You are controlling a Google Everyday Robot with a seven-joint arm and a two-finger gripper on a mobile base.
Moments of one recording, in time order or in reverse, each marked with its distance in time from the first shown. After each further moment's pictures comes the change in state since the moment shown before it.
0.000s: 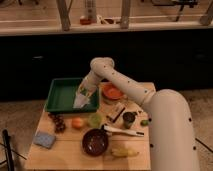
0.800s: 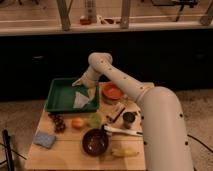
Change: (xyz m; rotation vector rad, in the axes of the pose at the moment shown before) arm 0.005 -0.012 -0.010 -0.037 0.002 0.022
